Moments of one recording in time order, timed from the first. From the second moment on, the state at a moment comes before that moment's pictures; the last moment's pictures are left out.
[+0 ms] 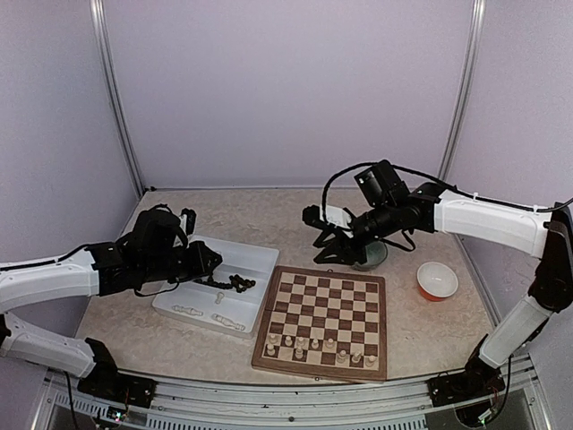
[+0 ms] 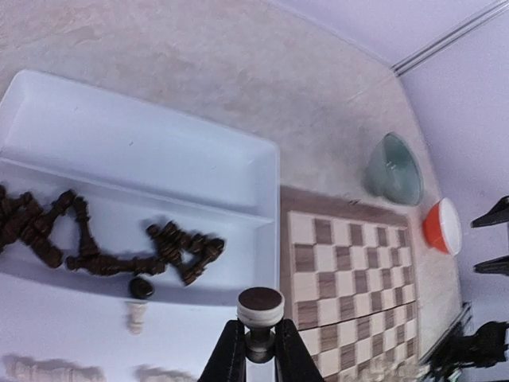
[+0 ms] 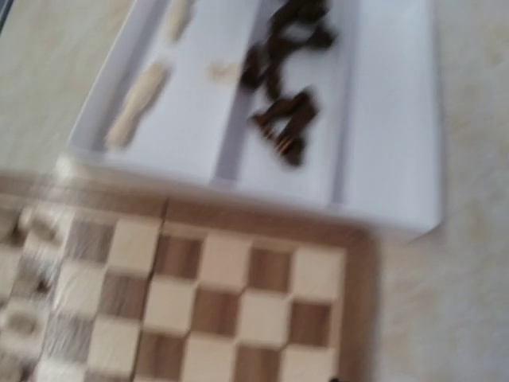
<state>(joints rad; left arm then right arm) -0.76 1.16 0.72 -0.24 -0.08 -0.74 0.73 1.57 1.24 -0.50 -0.52 -0.68</state>
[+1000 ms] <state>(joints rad) -0.82 1.56 1.12 -0.18 0.61 -0.66 0.92 1.62 1.48 -0.74 -0.35 -1.09</state>
